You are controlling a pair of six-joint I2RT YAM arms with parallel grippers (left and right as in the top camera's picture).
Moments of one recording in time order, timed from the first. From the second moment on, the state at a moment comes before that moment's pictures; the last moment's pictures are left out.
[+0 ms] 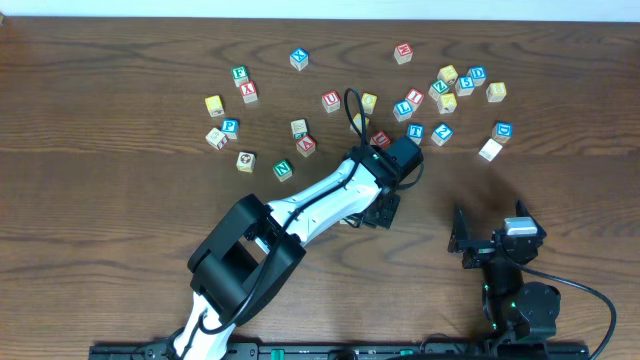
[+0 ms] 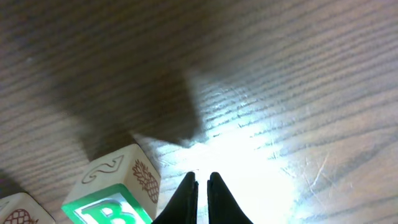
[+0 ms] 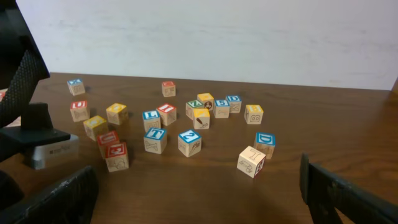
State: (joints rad) left arm -0.84 2.08 1.51 -0.91 0.07 -0.44; right arm 0.03 0.01 0.01 -0.07 -0.03 -0.01
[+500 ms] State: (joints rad) left arm -0.84 2.08 1.51 -0.94 -0.04 -0.44; right arm 0.03 0.01 0.01 -0.07 -0.03 -0.01
